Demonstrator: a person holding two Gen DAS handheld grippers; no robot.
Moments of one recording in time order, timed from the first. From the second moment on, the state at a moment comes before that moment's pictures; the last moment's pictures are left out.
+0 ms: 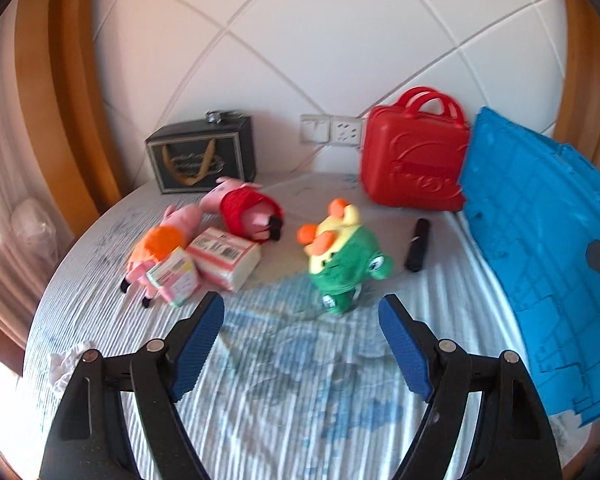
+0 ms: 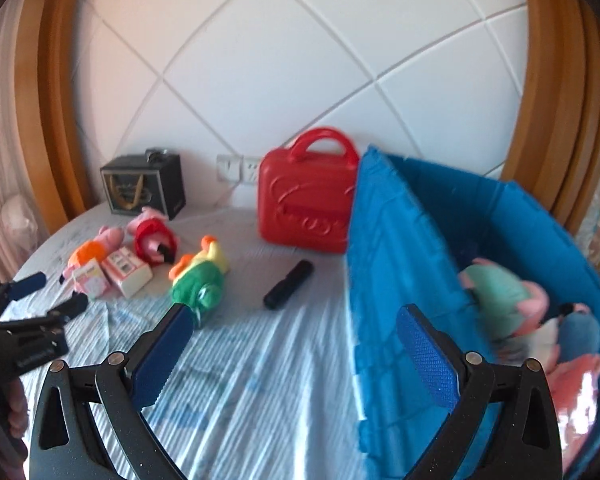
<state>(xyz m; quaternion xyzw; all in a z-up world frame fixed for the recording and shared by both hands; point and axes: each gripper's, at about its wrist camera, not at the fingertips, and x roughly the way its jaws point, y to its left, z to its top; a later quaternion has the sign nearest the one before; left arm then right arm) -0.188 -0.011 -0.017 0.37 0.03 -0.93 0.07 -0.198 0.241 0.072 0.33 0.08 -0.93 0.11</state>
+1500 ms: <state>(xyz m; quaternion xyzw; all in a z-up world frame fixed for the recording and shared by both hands) -0.346 -0.132 -0.207 0.53 0.02 -0.83 0.16 -0.380 0.068 -0.163 0.53 0.08 -0.81 0.25</state>
